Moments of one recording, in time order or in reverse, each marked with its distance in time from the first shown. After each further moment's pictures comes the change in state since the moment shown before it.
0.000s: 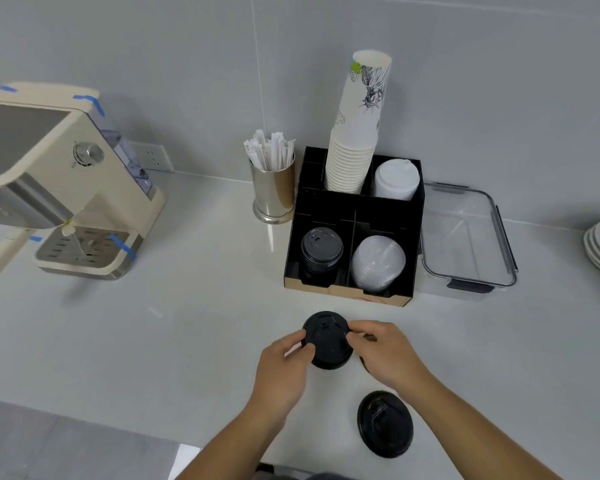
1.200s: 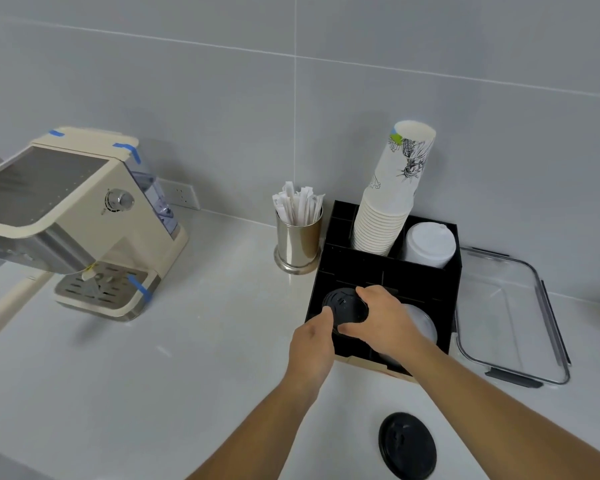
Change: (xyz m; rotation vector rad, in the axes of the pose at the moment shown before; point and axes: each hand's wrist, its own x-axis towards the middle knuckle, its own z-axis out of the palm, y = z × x) left_hand 0.109 0.084 0.021 -0.141 0.040 0.189; right_hand 0.139 -0.095 -0.023 -0.587 0.114 -0.377
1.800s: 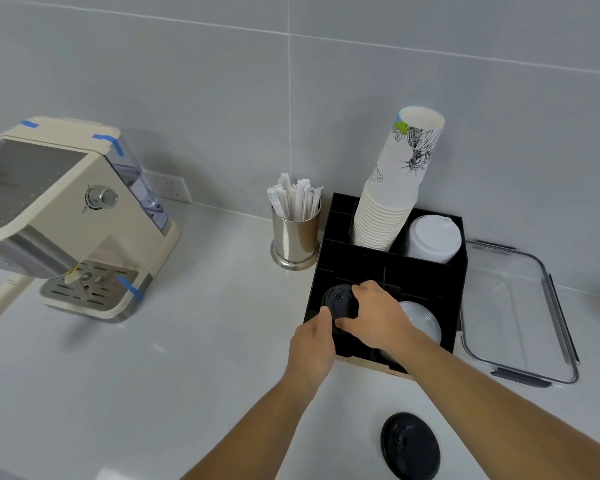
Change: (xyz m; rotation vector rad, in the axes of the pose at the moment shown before) left_hand 0.022 -0.010 0.003 0.158 0.046 -0.039; right_hand 0.023 0.001 0.013 -0.141 -0.078 0.019
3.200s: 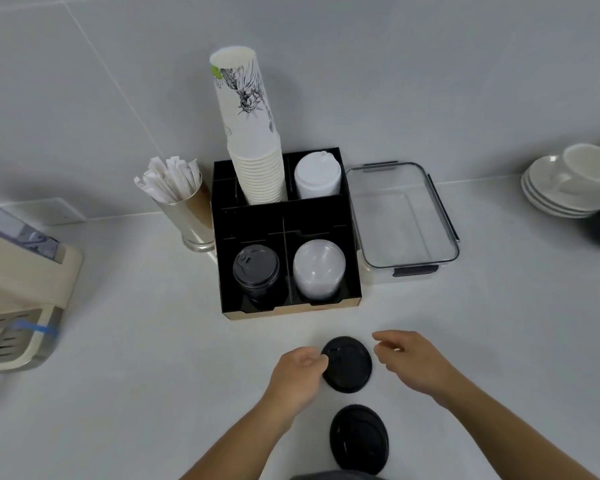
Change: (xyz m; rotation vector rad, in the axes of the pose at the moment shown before) left_hand -0.091 -0.050 0.056 0.402 -0.416 -0.245; right_hand -0.201 0.138 0.036 0.749 -0.147 0.556
